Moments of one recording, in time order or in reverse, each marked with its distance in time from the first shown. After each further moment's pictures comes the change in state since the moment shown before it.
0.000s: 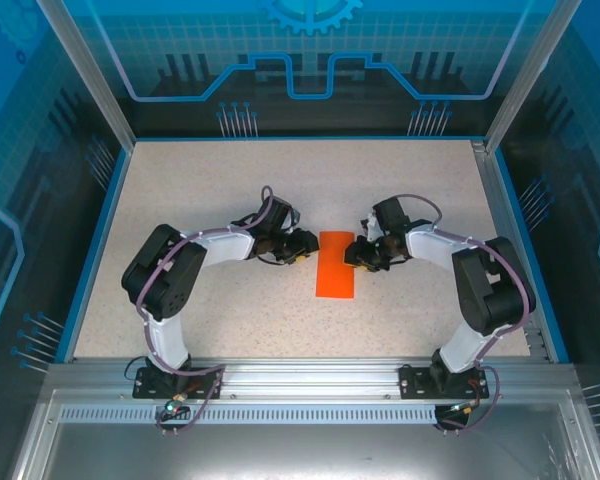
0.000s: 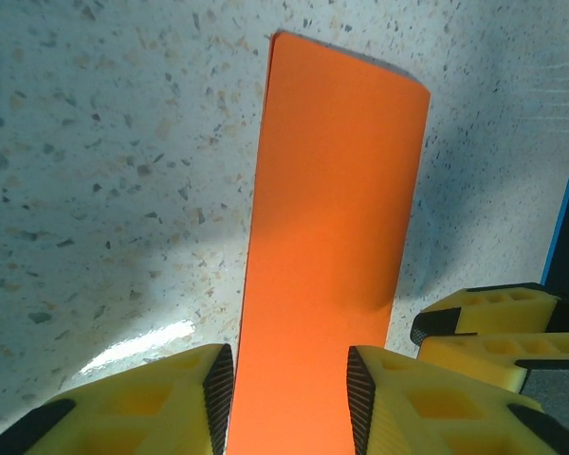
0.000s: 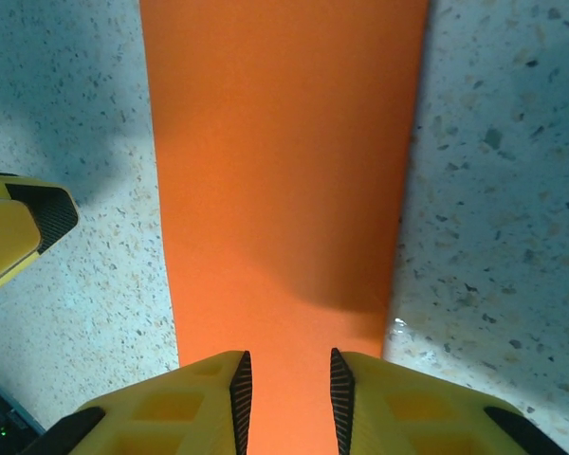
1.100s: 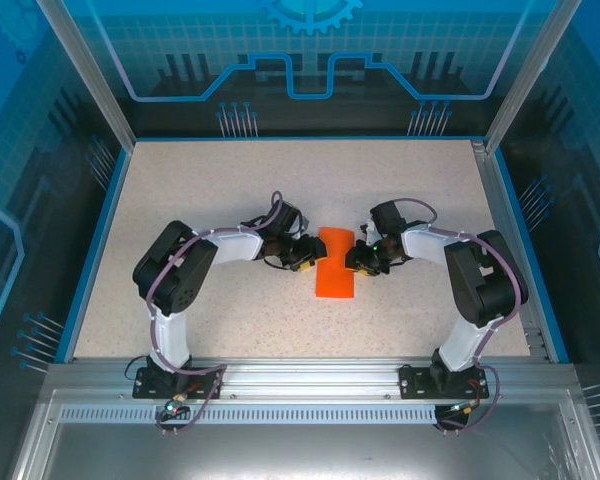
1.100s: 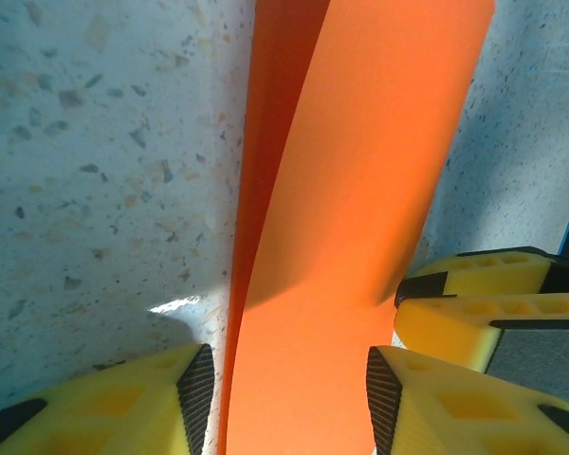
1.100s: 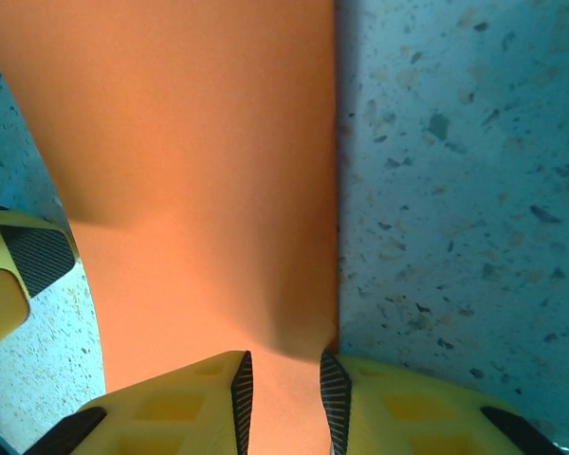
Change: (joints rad) left arm -0.039 0.068 0.042 -0.031 0.045 0.000; right arm 0.002 0.060 0.001 -0.004 0.032 -0.004
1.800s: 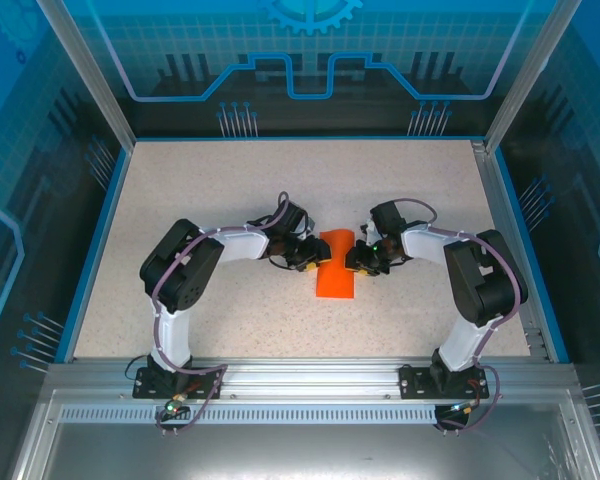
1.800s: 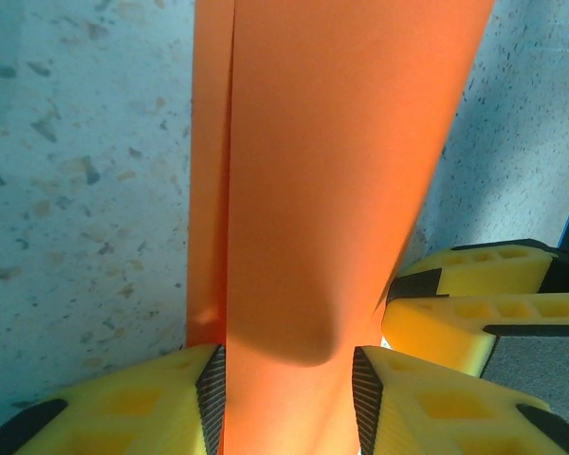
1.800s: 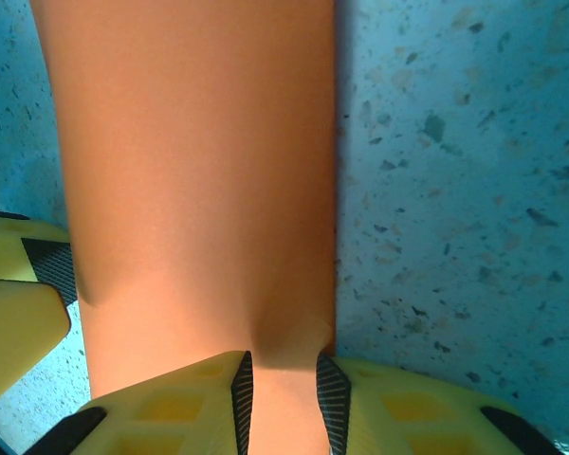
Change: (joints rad) left arm -0.021 0.037 0.043 -0.014 0.019 -0.001; right arm 0.000 0.006 -0.003 0.005 0.000 0.000
